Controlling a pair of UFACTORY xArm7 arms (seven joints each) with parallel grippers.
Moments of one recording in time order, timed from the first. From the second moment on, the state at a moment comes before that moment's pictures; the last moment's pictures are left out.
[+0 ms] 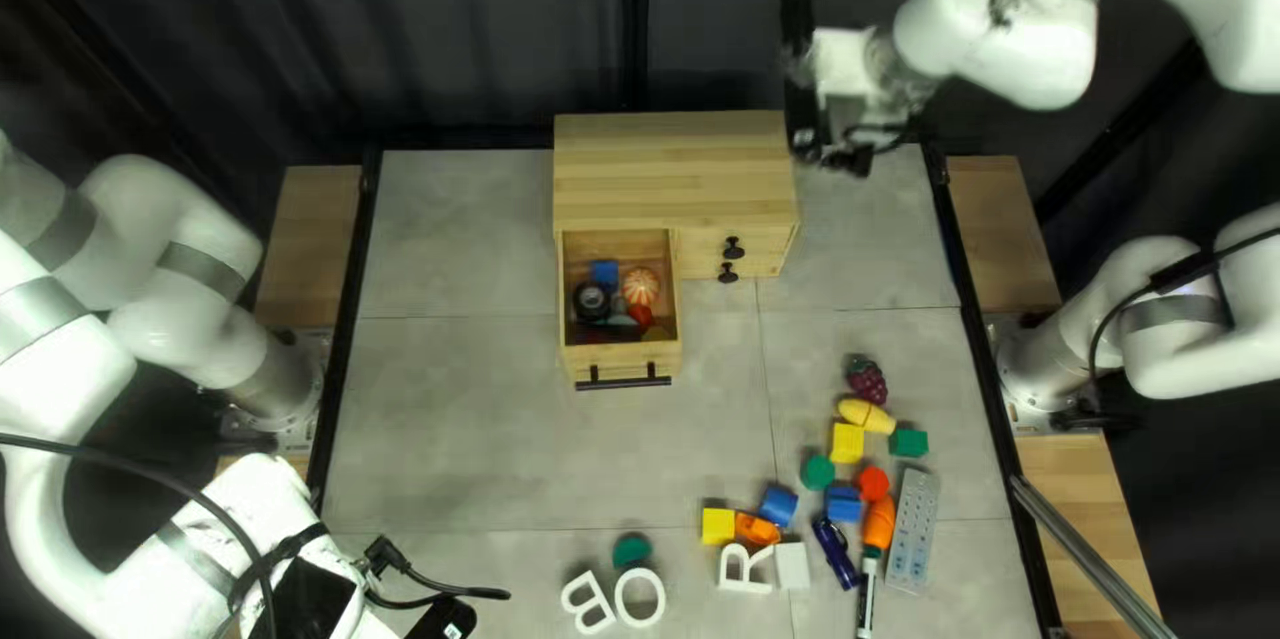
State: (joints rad) left arm -0.31 -0.20 -0.57 0.79 -0.38 1.18 0.00; right arm -0.05 -0.49 -0.13 0.80 -0.38 1.12 -0.10
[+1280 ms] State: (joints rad) left arm -0.31 -0.20 -0.57 0.79 -0.38 1.18 0.00; right arm 0.19 0.01 0.25 1.02 -0.28 1.06 0.61
